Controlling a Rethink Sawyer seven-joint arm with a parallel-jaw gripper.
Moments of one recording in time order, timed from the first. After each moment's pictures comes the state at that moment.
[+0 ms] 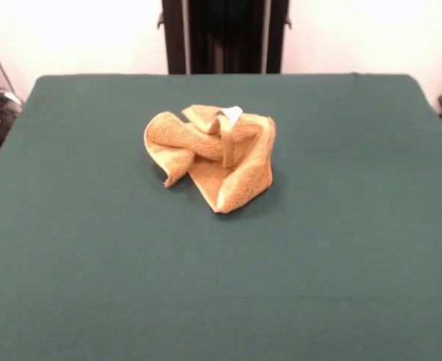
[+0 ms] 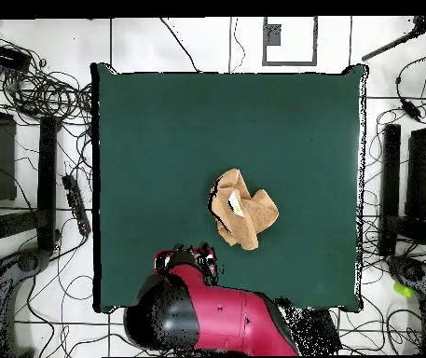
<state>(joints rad) -0.08 -1.12 -0.03 2.17 -0.05 0.35 1.57</state>
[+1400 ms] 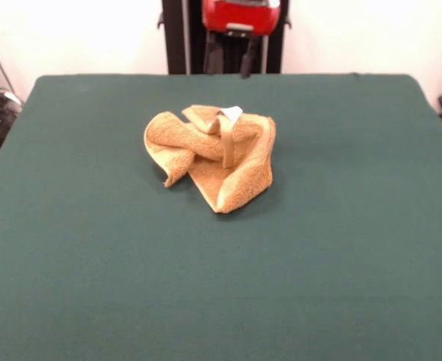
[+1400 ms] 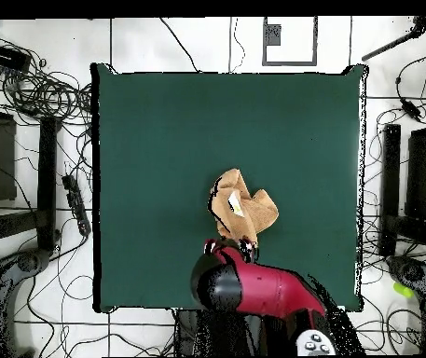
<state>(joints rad) -0.18 -0.78 -0.12 2.06 -0.16 0.15 1.57</state>
